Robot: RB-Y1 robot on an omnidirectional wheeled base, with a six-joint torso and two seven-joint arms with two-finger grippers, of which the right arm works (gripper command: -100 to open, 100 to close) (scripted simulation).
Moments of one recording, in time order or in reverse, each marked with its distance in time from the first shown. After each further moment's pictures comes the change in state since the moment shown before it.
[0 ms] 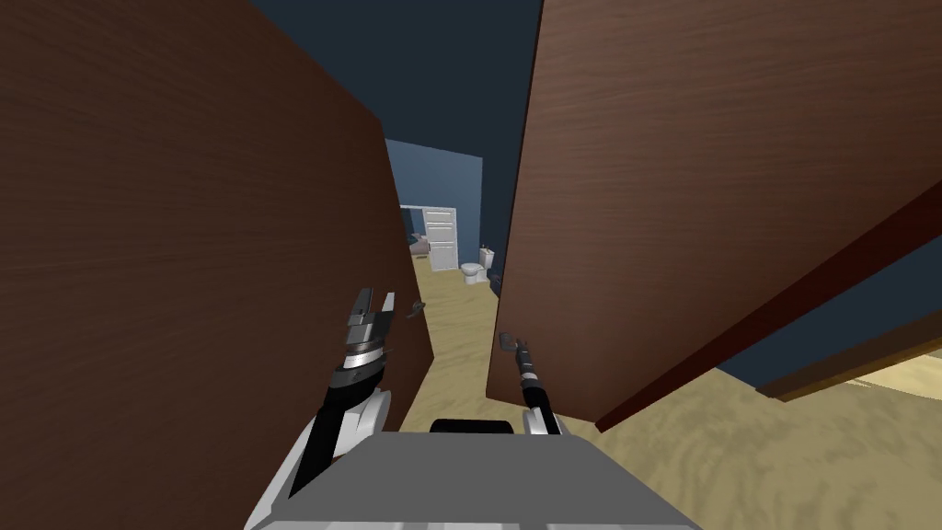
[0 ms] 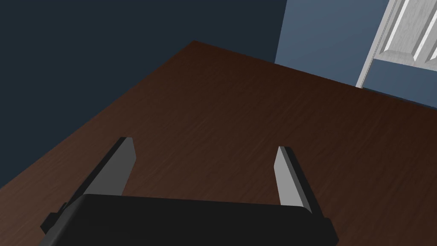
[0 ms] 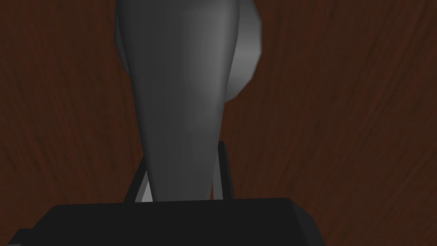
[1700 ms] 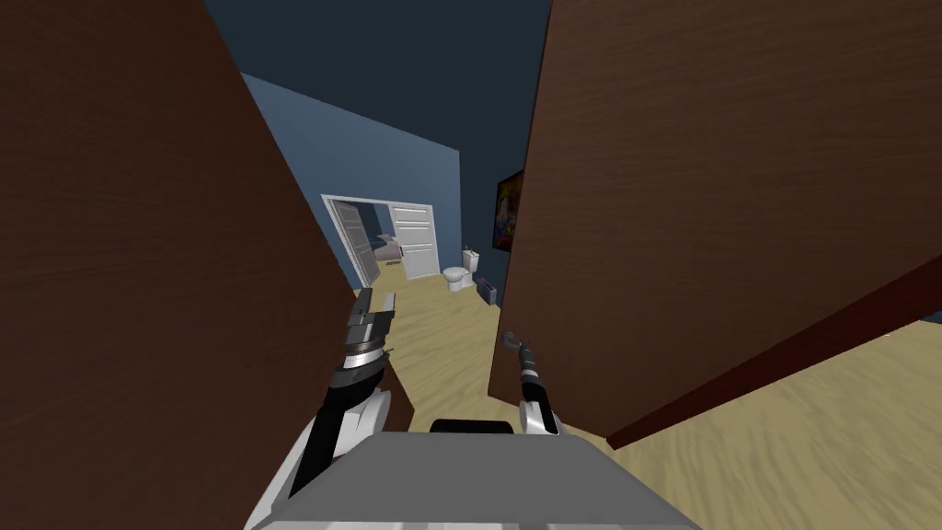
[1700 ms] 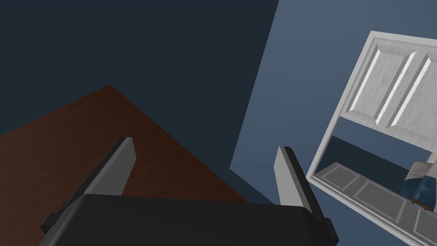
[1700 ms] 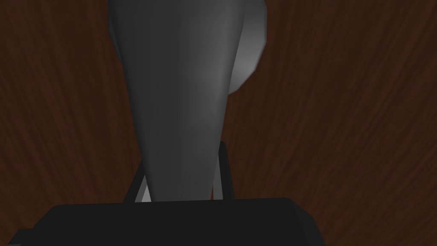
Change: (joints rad) arm -0.064 0.029 -0.065 0.083 -0.113 -0.033 0.112
